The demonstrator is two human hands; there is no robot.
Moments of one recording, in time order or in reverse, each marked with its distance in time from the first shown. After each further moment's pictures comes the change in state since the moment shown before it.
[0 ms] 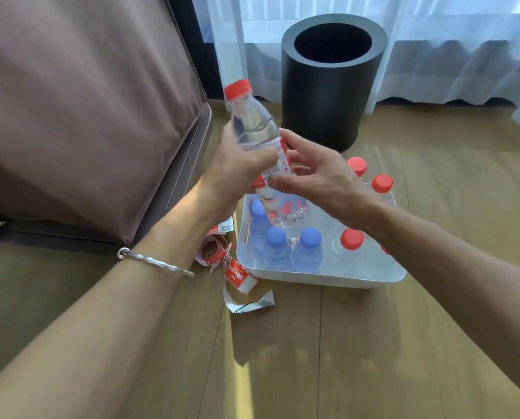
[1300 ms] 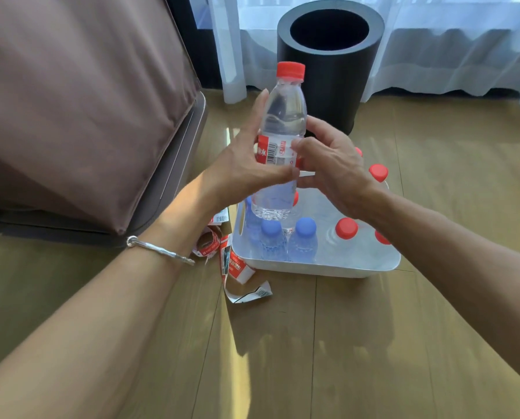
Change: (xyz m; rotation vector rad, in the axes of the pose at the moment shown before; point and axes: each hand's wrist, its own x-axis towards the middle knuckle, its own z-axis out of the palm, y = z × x) left_hand -0.006 -0.005 -0.001 0.350 -0.211 0.061; right_hand -0.003 -0.002 -0.003 0.183 0.145 0.028
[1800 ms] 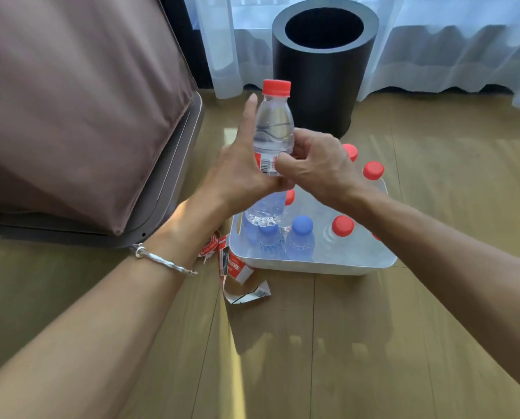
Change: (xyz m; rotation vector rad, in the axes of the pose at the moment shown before) left_hand -0.003 -0.001 0.012 0.310 0.153 -0.034; right_hand -0.003 0.000 0.005 -0.518 0.076 -0.124
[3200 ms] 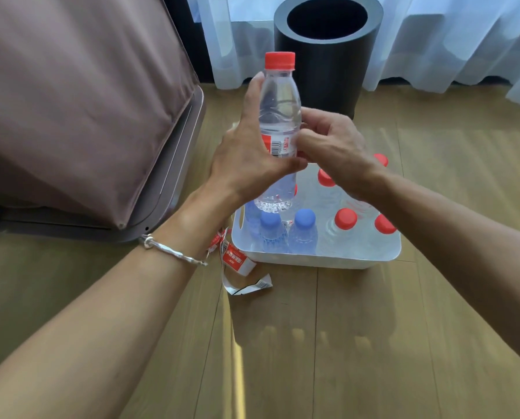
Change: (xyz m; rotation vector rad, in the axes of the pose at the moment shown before) left_hand 0.001 0.012 0.007 0.022 0.145 0.042; right_hand 0.002 -0.001 -0.014 0.249 -0.034 -0.032
